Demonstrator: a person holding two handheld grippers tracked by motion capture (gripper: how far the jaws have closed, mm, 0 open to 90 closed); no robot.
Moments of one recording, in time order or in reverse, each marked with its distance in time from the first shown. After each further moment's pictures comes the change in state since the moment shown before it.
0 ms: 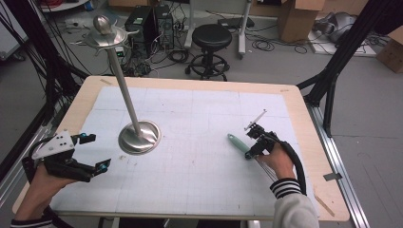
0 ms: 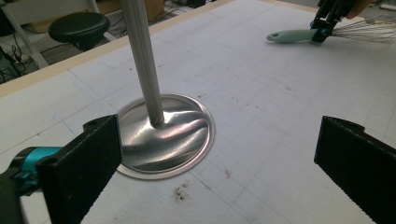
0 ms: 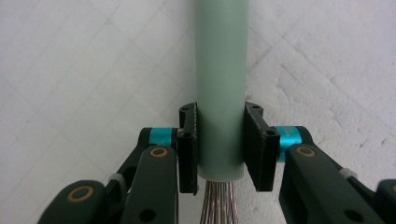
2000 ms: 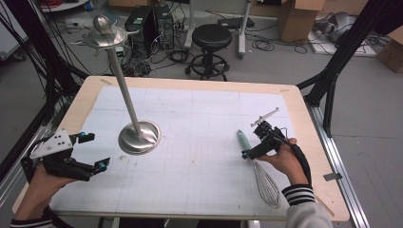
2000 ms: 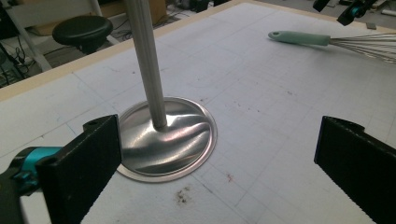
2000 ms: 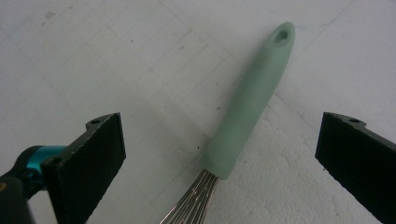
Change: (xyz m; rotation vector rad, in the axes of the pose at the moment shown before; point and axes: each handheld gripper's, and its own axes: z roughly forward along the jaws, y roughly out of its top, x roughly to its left) left arm 0.001 0.001 -0.002 -0.013 0.009 -0.006; right arm 0.011 -0.013 -0.035 -0.228 -0.015 -0.055
